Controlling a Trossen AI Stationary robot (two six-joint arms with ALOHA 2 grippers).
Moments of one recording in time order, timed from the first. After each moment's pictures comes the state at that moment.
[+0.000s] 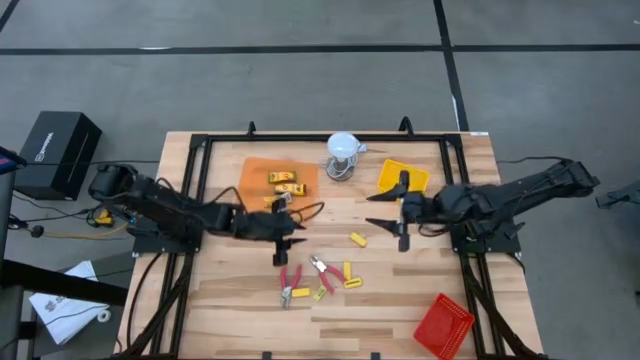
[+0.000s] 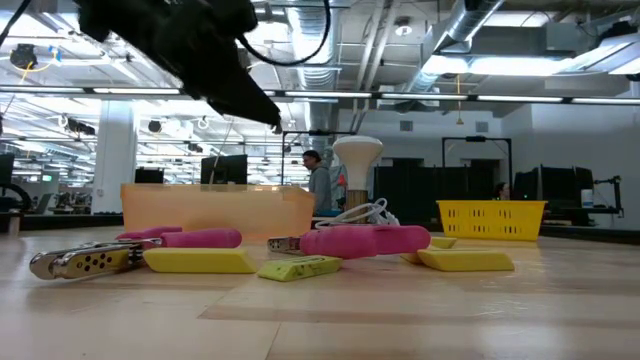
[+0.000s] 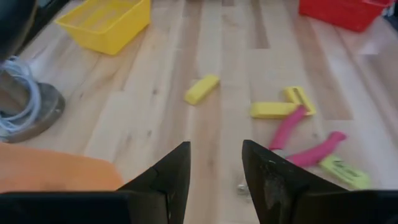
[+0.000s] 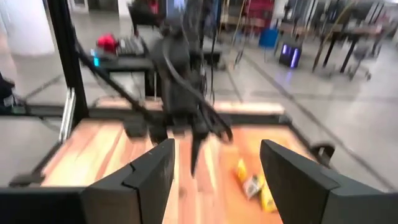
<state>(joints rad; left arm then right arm) -0.22 1.38 0.69 0.11 -0.31 -0.12 0.29 0.98 0.77 0.06 0.37 -0.02</state>
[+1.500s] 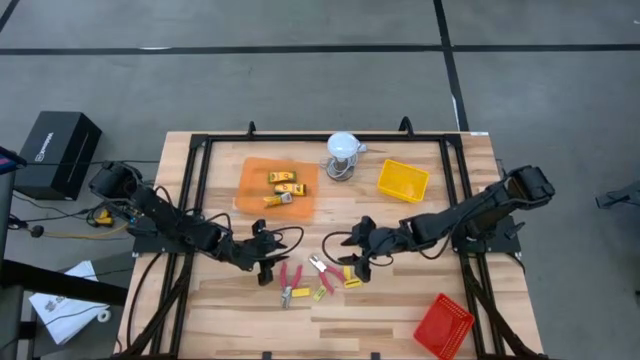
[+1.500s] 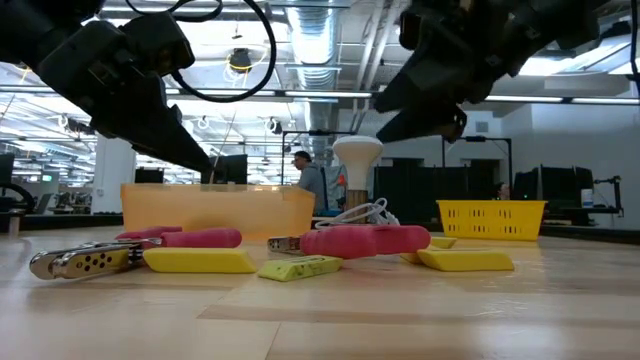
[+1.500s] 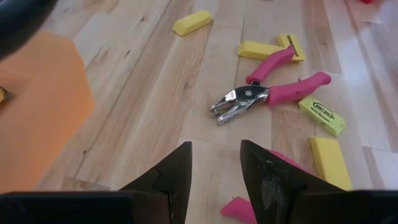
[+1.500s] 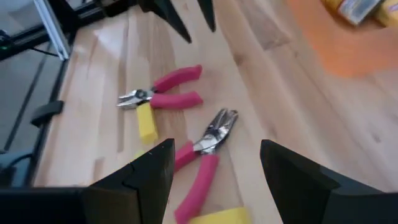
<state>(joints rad) -0.45 1.38 0.48 0.21 -0.51 -0.45 0.31 1.54 0.77 0.15 0.23 0.53</state>
